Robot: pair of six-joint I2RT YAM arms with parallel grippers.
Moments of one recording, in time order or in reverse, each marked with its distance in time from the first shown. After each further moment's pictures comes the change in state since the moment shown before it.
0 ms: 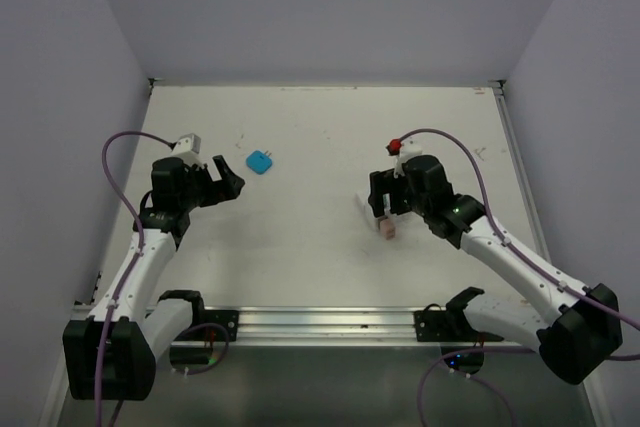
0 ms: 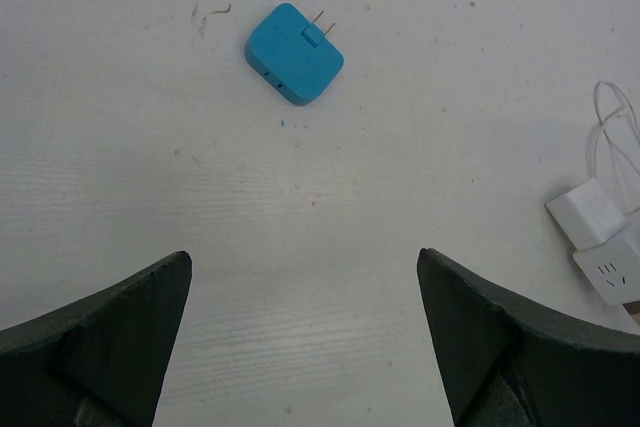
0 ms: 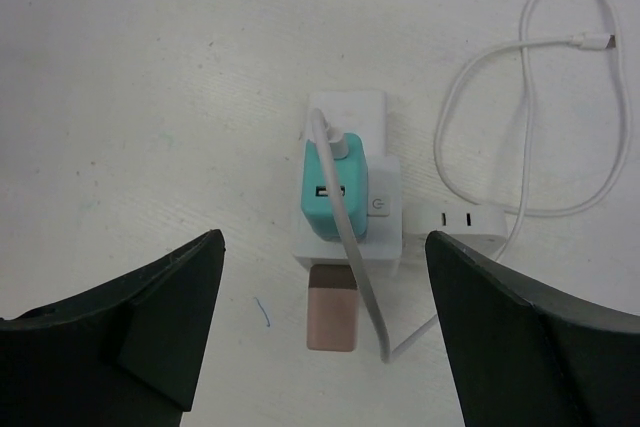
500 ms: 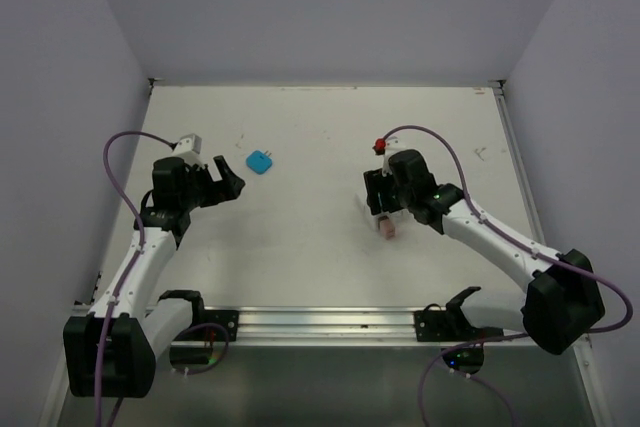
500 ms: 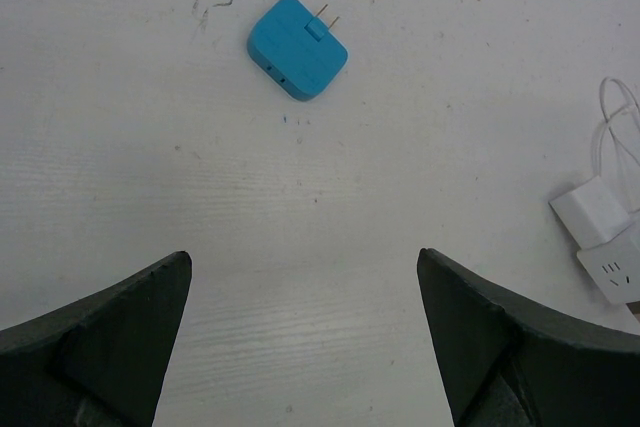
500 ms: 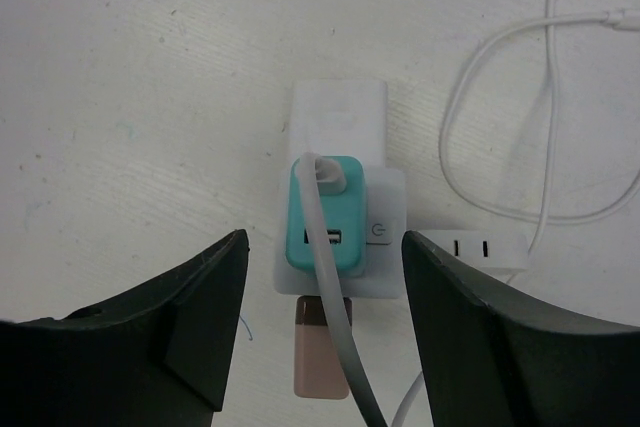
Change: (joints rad) left arm 0.000 0.015 0.000 0.000 0.000 0.000; right arm 0.000 0.184 0.039 0.016 0.003 -0.029
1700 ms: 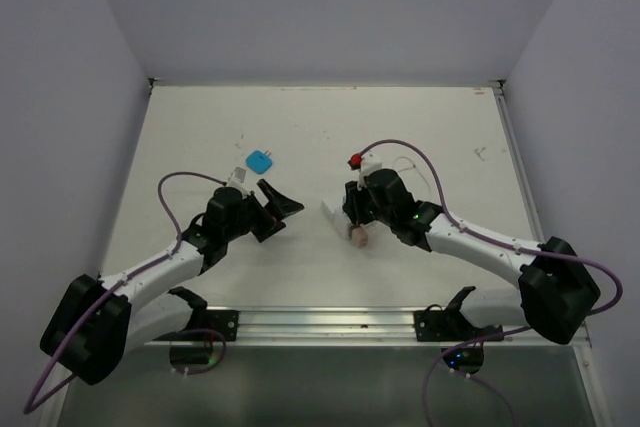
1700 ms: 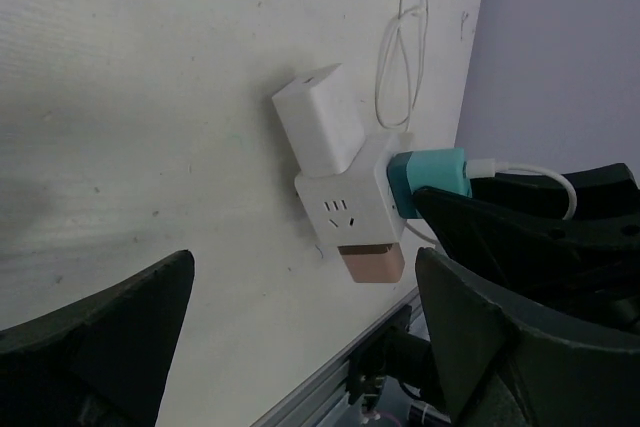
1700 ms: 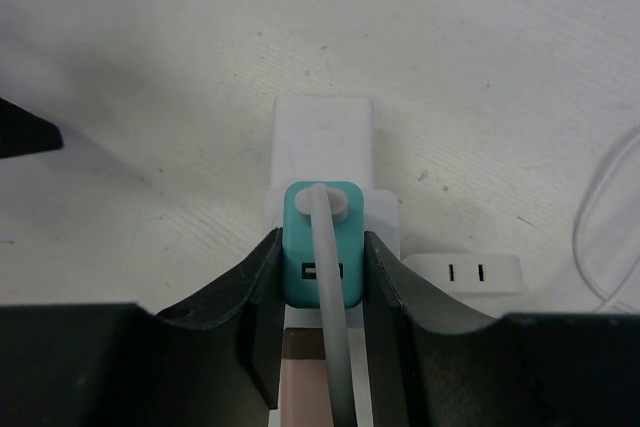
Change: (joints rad) left arm -0.468 0.063 -0.236 0.368 -0.019 -0.788; right arm 0.186 0.051 -0.106 0.295 0.023 0.081
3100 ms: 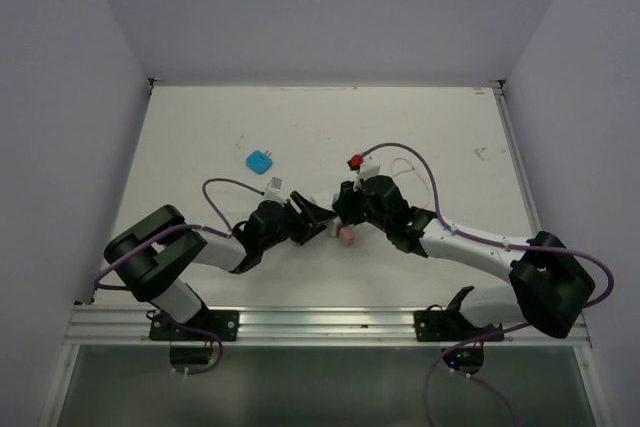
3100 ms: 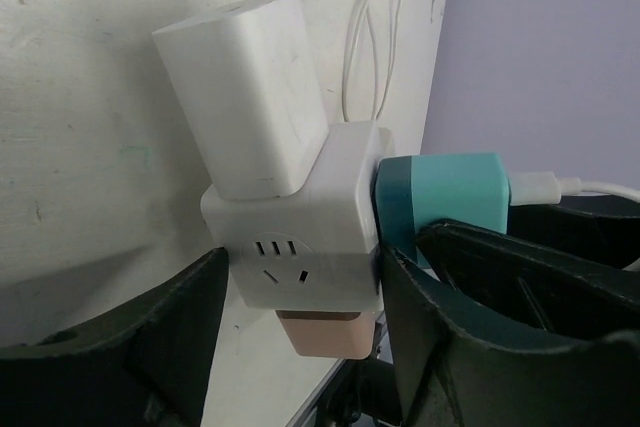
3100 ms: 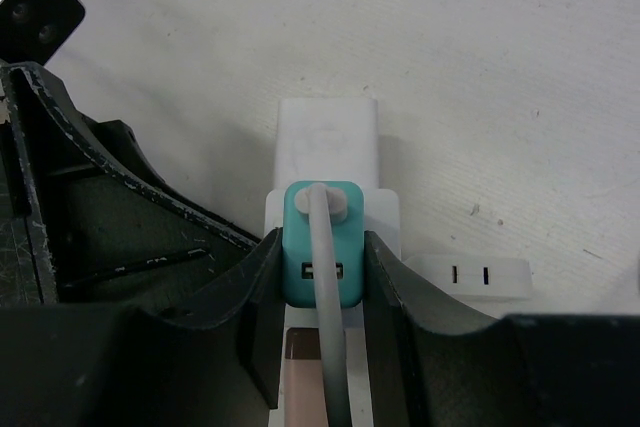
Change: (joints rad) left arm -0.300 0.537 0.013 0.625 -0.206 -0.234; right arm 0.061 0.042 -0.059 0.210 0.031 0.127
